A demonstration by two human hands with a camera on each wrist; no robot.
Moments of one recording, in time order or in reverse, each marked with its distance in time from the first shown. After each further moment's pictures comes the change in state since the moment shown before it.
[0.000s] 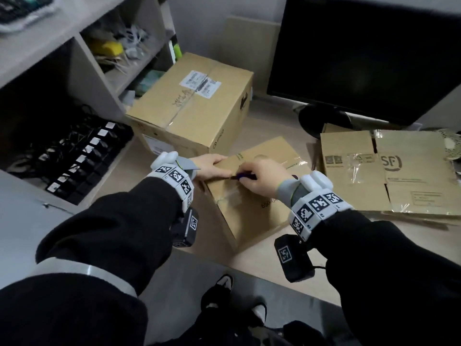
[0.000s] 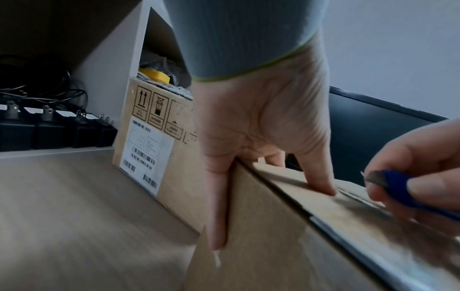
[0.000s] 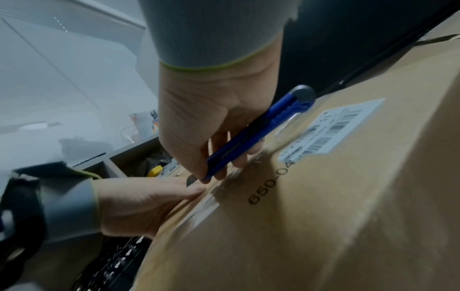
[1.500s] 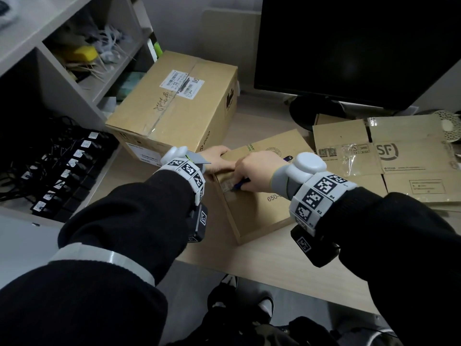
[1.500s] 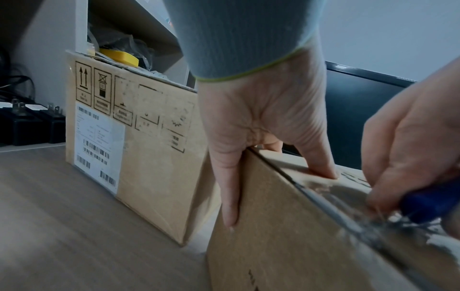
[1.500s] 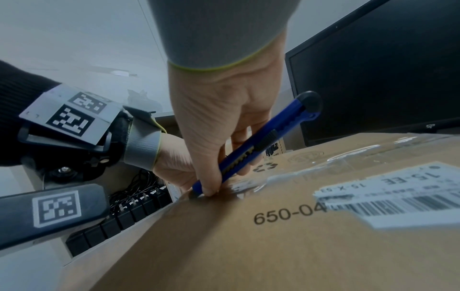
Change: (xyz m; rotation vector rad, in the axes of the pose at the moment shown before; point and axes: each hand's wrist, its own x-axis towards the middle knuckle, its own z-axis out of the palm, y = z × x) left_hand 0.025 0.047 0.003 -0.218 0.011 -0.104; right_hand 0.024 0.015 -0.019 -0.386 -0.220 -0.156
